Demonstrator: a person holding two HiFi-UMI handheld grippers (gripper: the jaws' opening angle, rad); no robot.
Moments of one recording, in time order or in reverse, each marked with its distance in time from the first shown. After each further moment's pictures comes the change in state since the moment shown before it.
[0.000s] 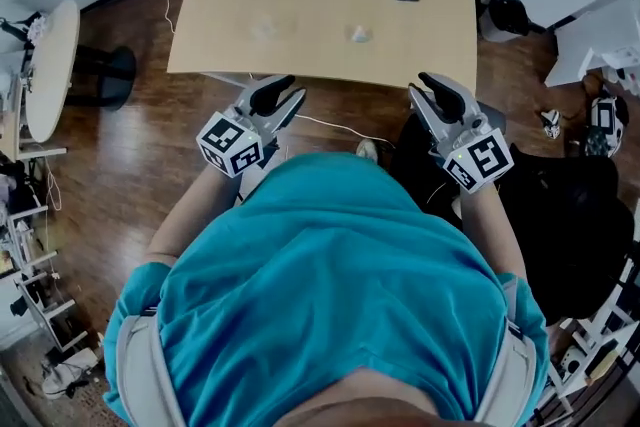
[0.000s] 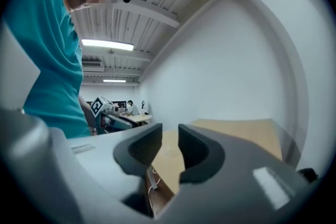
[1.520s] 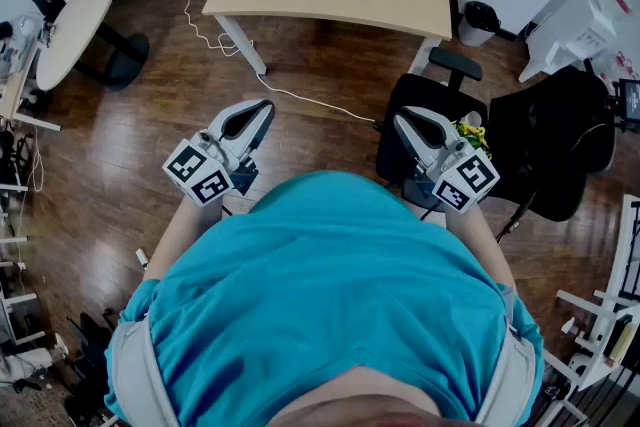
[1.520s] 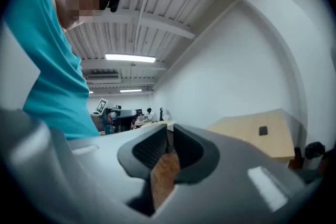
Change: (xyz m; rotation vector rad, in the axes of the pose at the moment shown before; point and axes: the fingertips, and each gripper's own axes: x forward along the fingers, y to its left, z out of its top) left arm -0.312 -0.284 -0.030 -0.010 -0.269 0.020; right arm -0.218 0.338 0.007 0.070 -0.063 0.115
